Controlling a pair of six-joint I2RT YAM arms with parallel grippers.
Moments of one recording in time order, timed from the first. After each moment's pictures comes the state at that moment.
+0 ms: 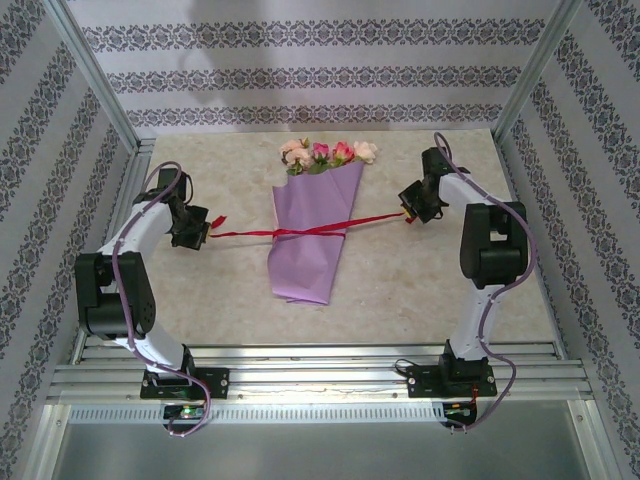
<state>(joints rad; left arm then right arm) 0.10 1.62 1.15 -0.78 0.18 -1.24 0.01 2.02 1.44 -0.64 -0.22 0.97</state>
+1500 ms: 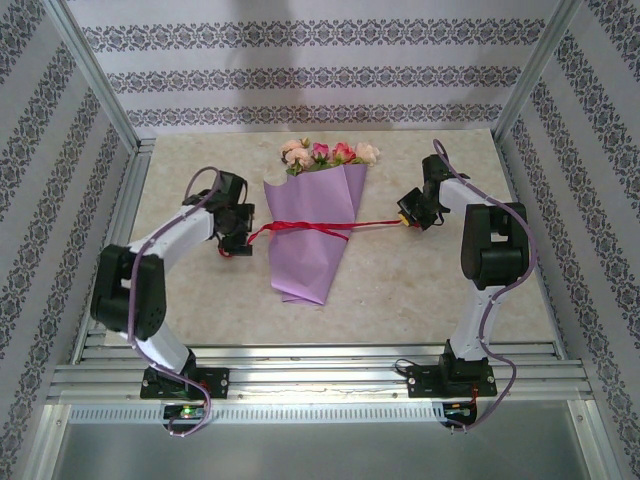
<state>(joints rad) -0.23 1.68 1.14 -0.60 0.14 -1.83 0.01 2.01 1.38 -0.63 -0.29 0.94</state>
